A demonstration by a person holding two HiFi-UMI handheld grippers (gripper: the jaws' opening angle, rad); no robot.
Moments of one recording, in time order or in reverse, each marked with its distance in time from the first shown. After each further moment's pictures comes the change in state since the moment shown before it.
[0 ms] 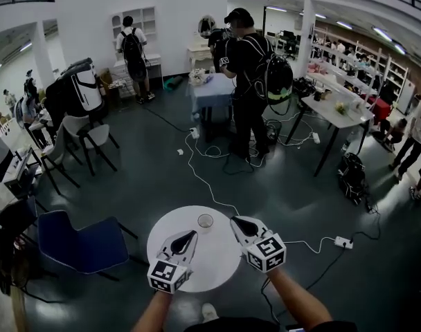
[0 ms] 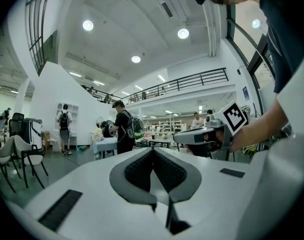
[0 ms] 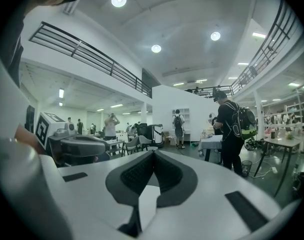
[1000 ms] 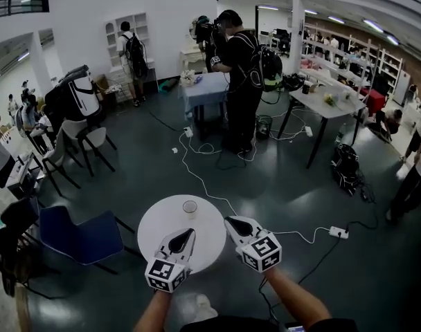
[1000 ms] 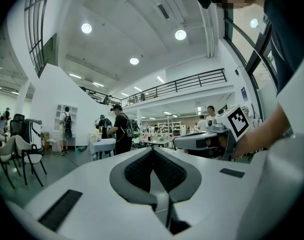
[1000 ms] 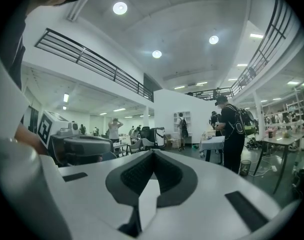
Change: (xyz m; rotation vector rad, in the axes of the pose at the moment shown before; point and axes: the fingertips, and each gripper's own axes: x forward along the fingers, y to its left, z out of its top) left arm -0.030 -0.181 0.009 -0.010 -0.014 -0.001; right arm -0.177 0.012 -0.026 0.008 -0.046 0.026
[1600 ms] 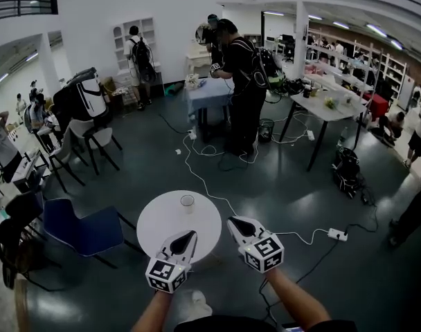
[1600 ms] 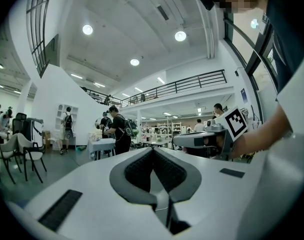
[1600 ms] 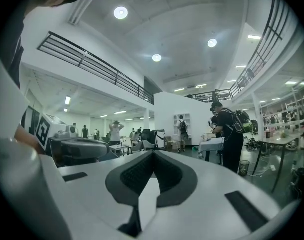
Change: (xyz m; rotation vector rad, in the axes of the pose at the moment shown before) left arm -0.044 -0.099 0.002 -0.017 -0.009 0.008; right arm -0.103 0.021 0.000 0.003 -0.026 0.003
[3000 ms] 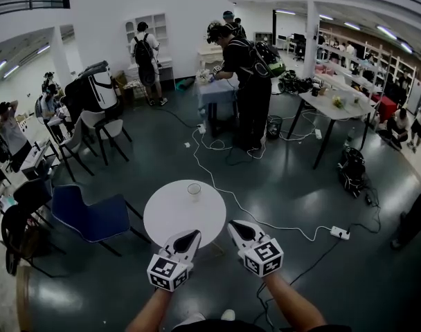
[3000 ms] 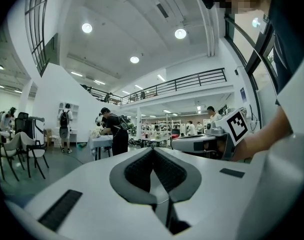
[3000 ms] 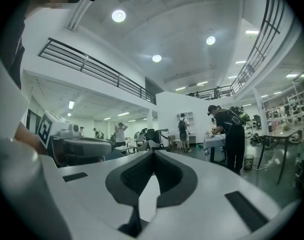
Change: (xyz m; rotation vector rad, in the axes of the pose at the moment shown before) left arm -0.059 -0.061 -0.002 -0.001 0.039 0.004; right arm -0.062 0.061 -0.013 0.044 -0.008 0.042
